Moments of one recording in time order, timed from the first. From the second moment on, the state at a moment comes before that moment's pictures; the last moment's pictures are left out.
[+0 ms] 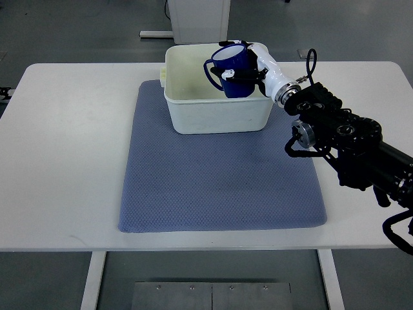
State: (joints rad) left arm -0.03 0.00 -0.10 -0.12 0.09 0.06 -0.04; right arm 1.12 0.00 0.30 0.54 -0.40 -0.04 0.30
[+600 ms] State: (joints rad) left arm -0.03 0.00 -0.10 -0.12 0.09 0.06 -0.04; right arm 1.12 -0.01 0.31 0.55 -0.40 -0.04 0.30
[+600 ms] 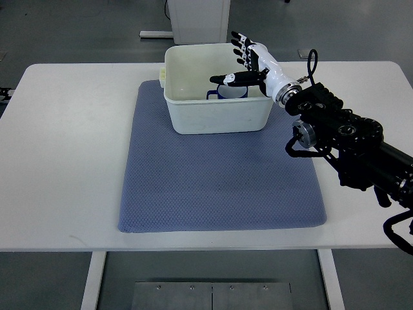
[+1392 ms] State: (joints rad) left arm -0.03 0.00 -0.10 -0.12 0.09 0.06 -0.04; right arm 1.13 -0.32 0.34 0.69 -0.27 -0.02 0.28
